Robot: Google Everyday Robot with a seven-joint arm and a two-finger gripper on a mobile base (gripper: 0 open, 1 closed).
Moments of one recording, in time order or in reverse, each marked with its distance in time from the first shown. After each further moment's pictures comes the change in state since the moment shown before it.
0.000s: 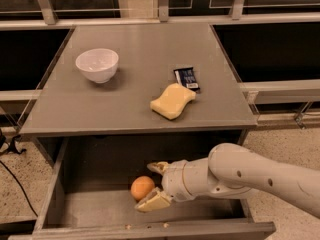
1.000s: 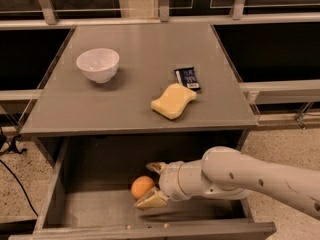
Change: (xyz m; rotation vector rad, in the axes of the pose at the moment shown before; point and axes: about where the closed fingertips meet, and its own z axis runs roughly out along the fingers) arm 0.011 -0.011 0.018 0.040 0.024 -0.029
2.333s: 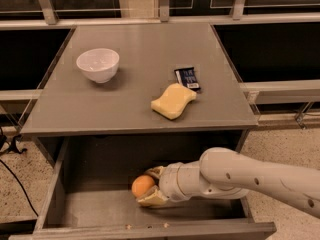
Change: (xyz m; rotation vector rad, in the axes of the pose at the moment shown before) arm 0.011 -0.001 0.008 -0.009 0.029 0.003
